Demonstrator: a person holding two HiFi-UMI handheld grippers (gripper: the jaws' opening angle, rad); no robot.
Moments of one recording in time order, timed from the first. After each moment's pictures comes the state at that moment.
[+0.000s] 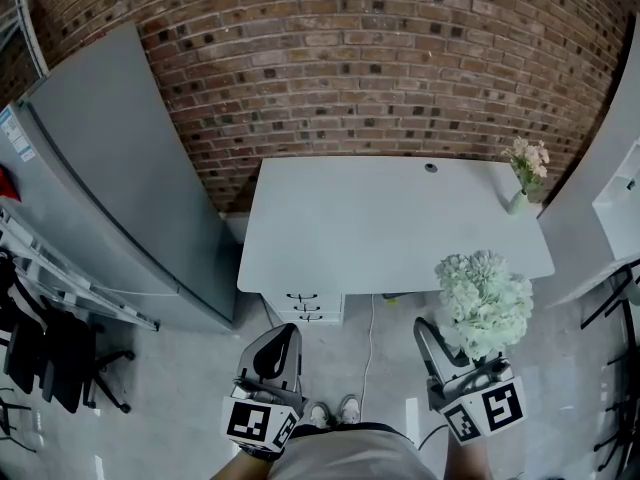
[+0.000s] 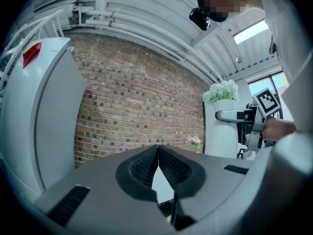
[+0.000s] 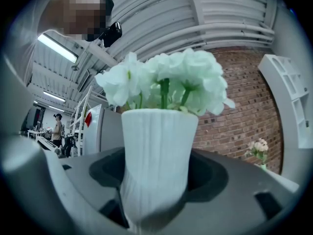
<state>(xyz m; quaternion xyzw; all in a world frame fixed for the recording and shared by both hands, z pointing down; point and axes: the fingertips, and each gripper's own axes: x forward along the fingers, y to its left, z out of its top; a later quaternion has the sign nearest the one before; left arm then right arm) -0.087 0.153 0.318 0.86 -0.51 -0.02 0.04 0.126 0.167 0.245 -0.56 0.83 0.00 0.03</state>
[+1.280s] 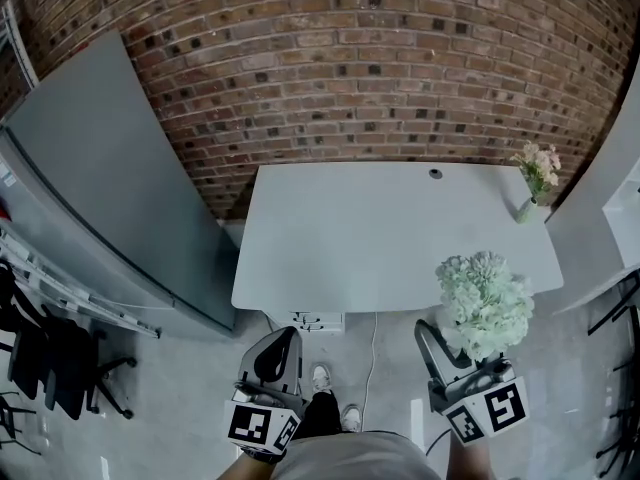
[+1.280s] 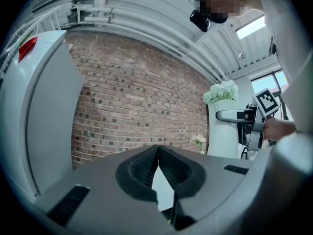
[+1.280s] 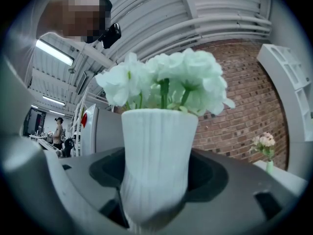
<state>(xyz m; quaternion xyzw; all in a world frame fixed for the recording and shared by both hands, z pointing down) -0.062 0.095 0.332 0.85 -0.52 -0.01 0.05 0.154 0.105 0.263 -0.55 0.83 -0.02 0.04</state>
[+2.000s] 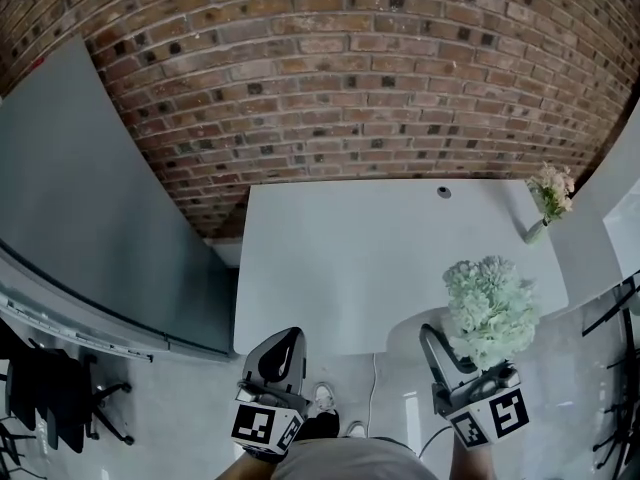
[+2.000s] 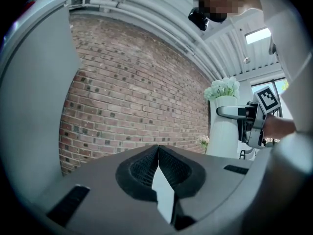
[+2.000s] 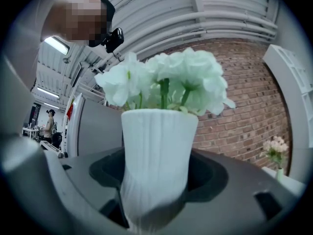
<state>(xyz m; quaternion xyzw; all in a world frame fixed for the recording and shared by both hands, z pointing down) -0.097 -0.058 0.352 0.87 -0.48 -0.02 0.07 0.110 -0.030 0.261 -0.58 0.82 -0.01 0.02</state>
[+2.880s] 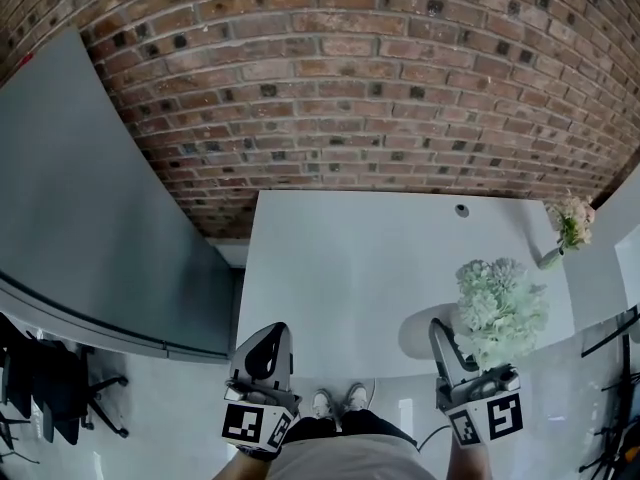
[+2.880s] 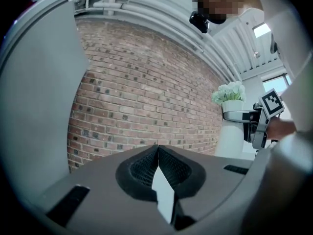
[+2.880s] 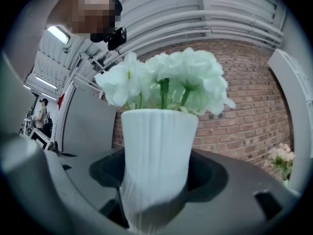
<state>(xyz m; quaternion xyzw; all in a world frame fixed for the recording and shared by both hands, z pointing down) -0.131 -0.138 0.352 0.84 -0.54 -0.02 0.07 0.115 -0.122 0.269 -0.59 0.80 0.02 0.00</state>
